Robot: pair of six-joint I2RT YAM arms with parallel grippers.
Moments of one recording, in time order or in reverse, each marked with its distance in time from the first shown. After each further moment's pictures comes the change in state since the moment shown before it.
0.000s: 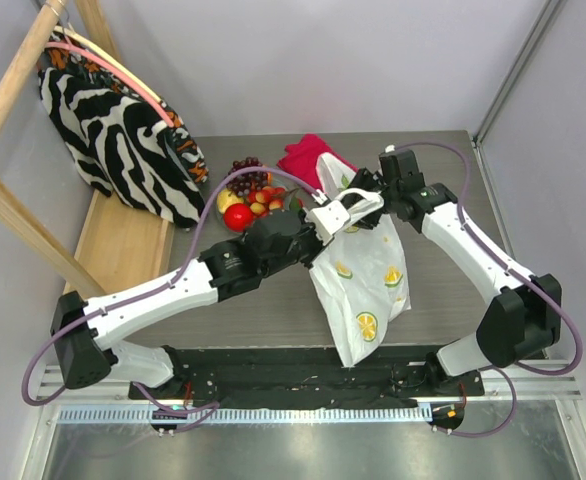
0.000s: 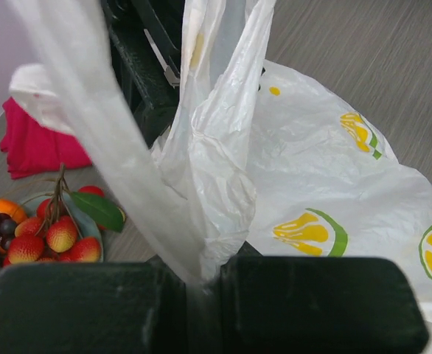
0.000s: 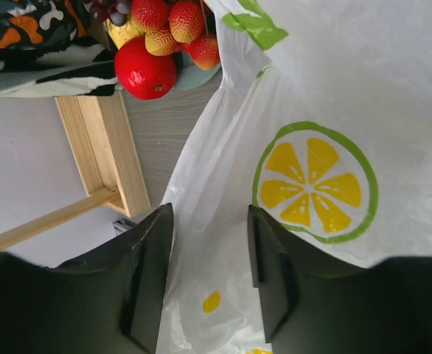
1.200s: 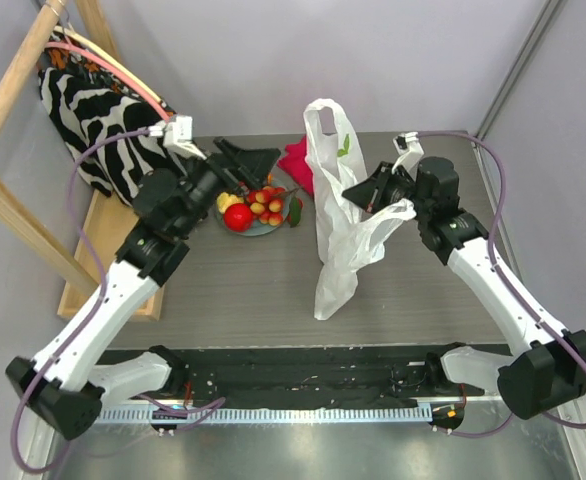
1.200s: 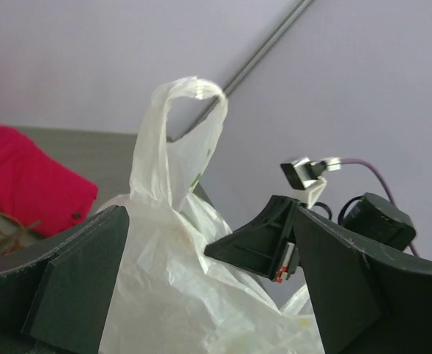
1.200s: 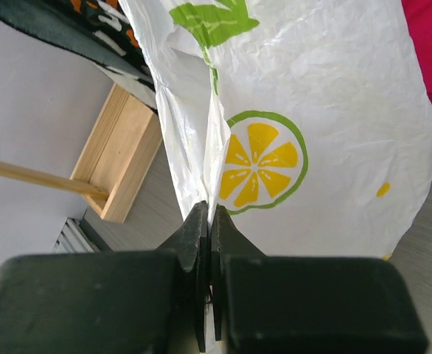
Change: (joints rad) left arm 0.497 -0.284 -0.012 0.273 0.201 -0.834; right arm -0.055 -0.259 -0.188 0.409 -0.110 -0.350
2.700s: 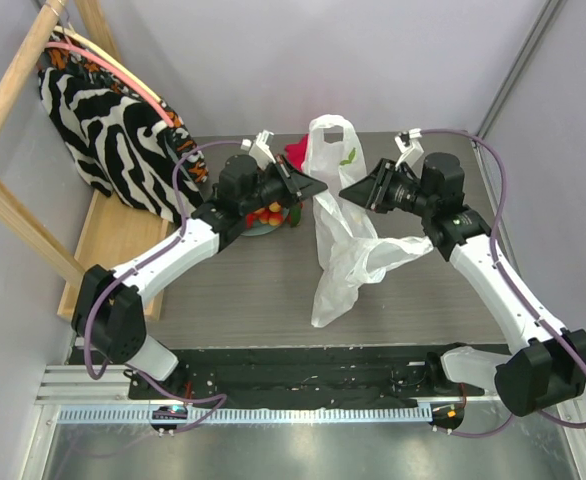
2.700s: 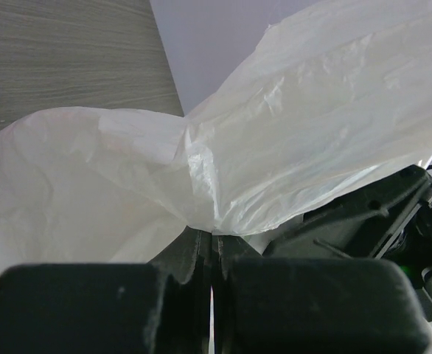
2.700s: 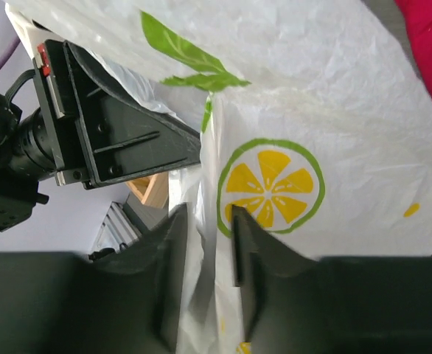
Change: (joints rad) left arm -0.044 0.484 0.026 0.103 0.288 -0.371; right arm -0.037 0.002 -0.002 0.004 -0.155 0.084
